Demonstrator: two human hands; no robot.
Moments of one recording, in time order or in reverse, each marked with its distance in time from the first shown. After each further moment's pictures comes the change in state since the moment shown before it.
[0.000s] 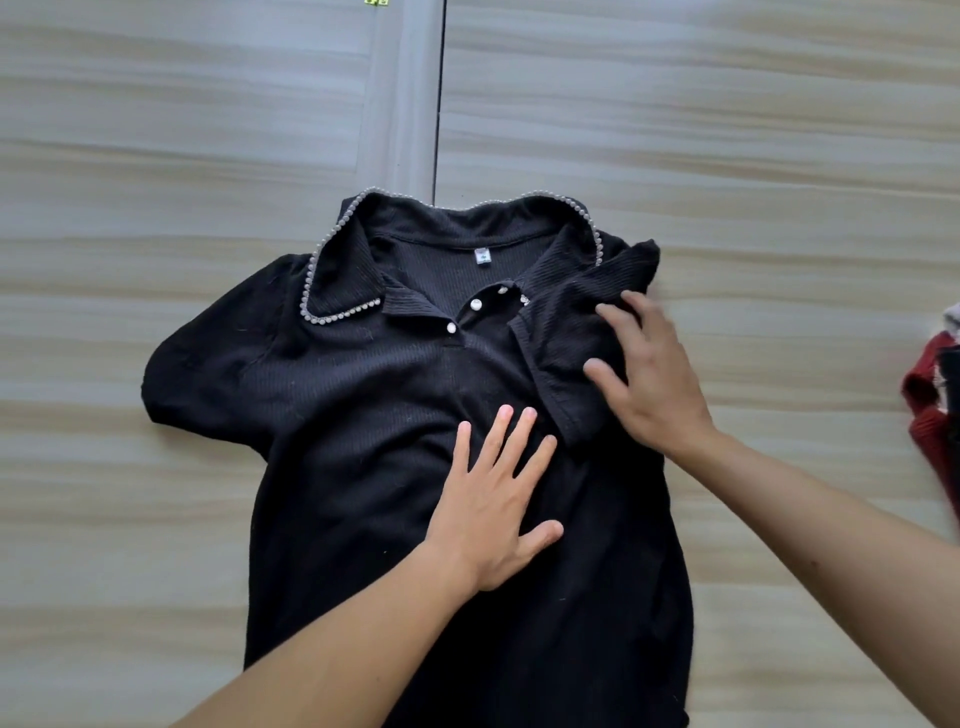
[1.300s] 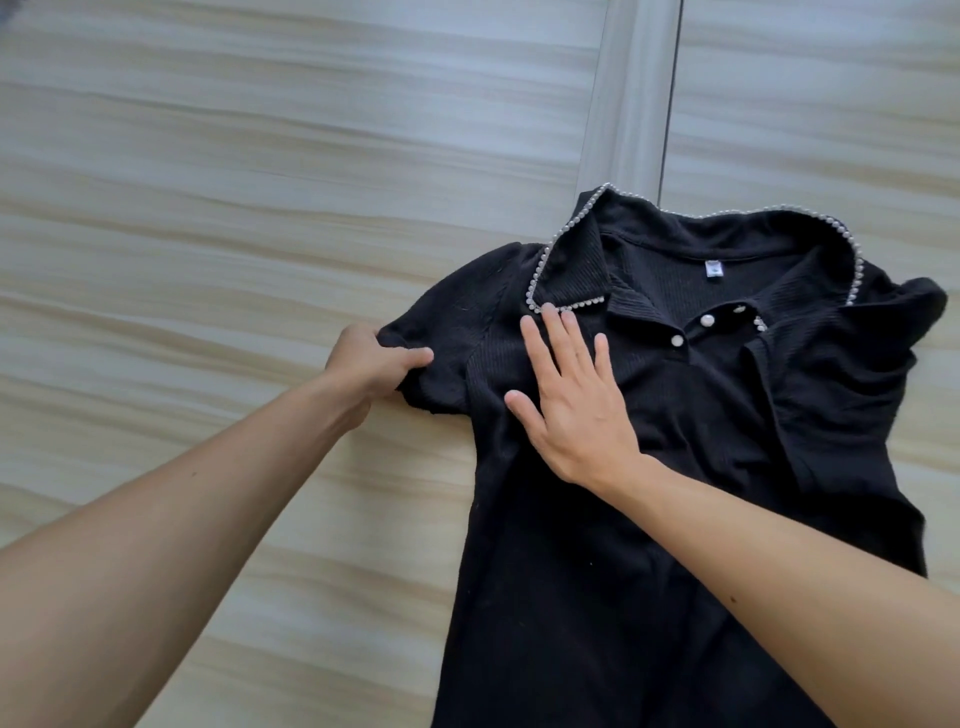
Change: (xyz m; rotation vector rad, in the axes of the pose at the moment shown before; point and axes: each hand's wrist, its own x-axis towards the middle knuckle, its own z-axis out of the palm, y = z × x) left_hand -0.082 -0.287 -0.108 -1.045 0.342 -1.040; right_hand 0.019 -0.244 0.133 -0.063 -0.181 -0.309
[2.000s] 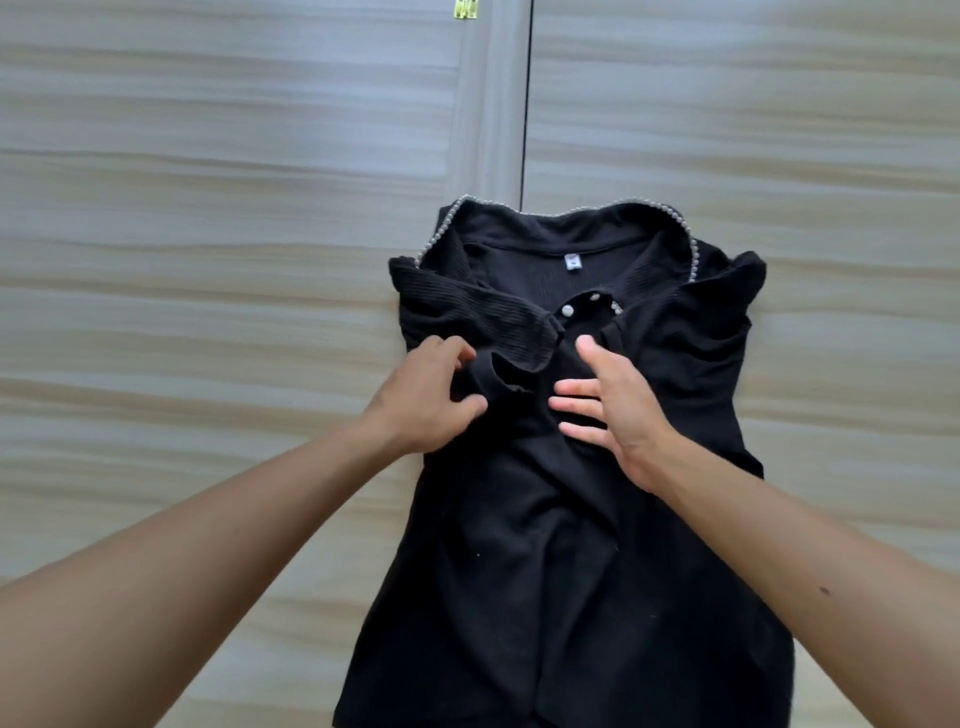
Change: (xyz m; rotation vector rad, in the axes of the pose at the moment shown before) left_hand -0.079 0.062 0.128 0.663 -0.332 0.580; right_hand -0.063 0.098 -0.097 1.363 0.005 0.932
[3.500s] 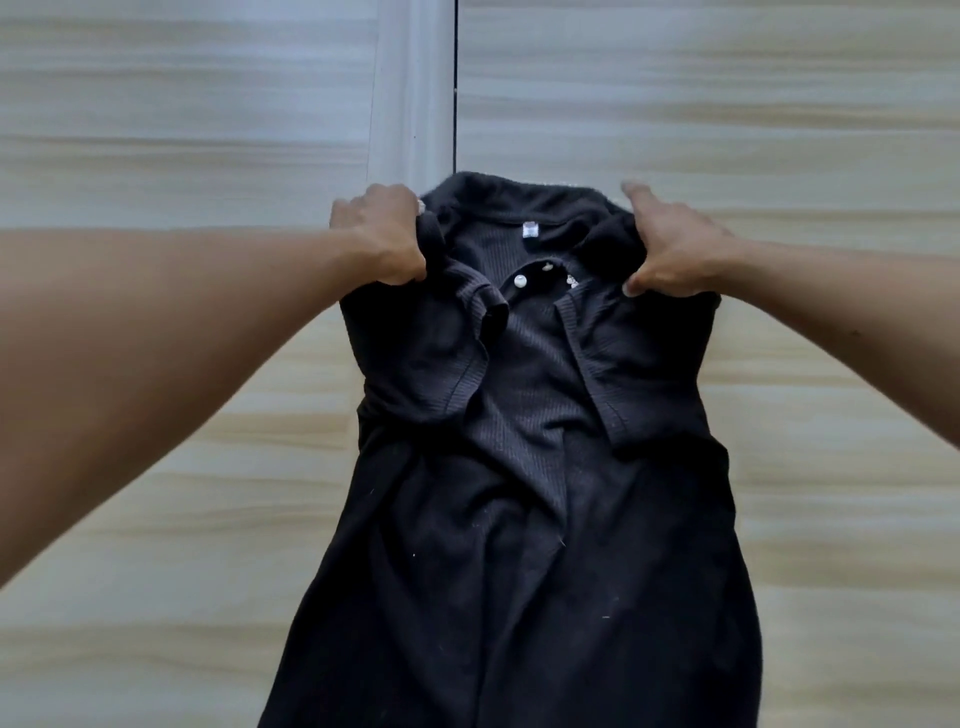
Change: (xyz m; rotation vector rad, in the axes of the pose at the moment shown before) left_hand 0.138 0.044 -0.039 0.504 0.160 -0.124; right_hand 0.105 -0.098 -0.108 -1.464 0.218 -0.402
